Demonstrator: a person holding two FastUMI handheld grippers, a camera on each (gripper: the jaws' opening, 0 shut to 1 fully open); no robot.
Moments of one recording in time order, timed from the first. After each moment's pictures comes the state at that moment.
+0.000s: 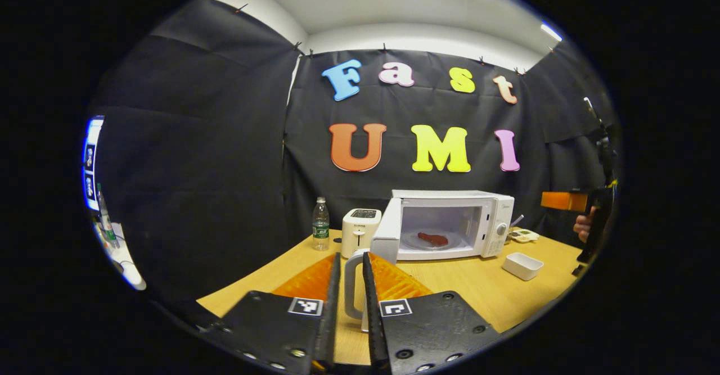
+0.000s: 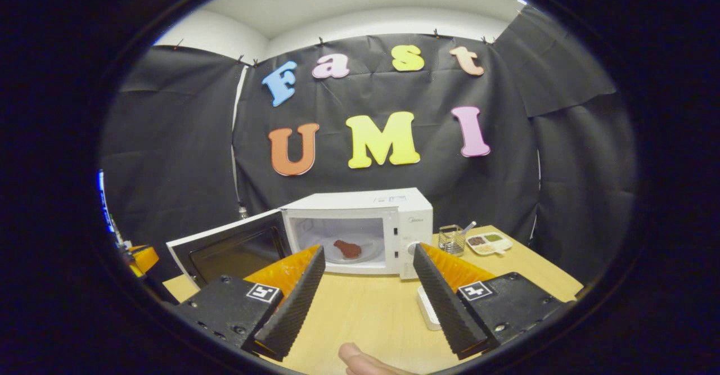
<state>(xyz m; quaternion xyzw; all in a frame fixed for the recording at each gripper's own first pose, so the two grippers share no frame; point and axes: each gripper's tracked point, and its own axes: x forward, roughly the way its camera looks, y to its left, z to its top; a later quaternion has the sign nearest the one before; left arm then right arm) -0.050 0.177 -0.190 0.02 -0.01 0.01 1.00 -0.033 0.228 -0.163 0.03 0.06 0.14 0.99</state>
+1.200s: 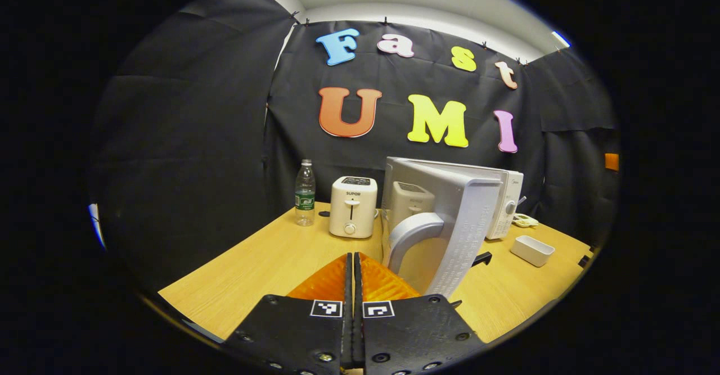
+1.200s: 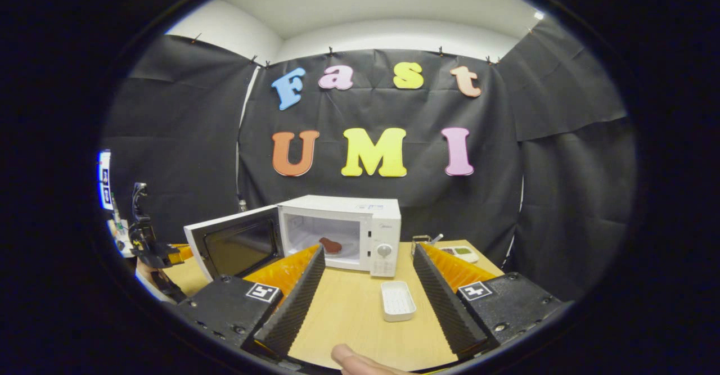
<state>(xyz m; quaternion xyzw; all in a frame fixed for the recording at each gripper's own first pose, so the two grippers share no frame) 0.015 0.188 -0.262 -0.02 0.07 -0.02 1.00 -0.099 0.160 -0.135 -0.01 0.04 0.12 0.99</state>
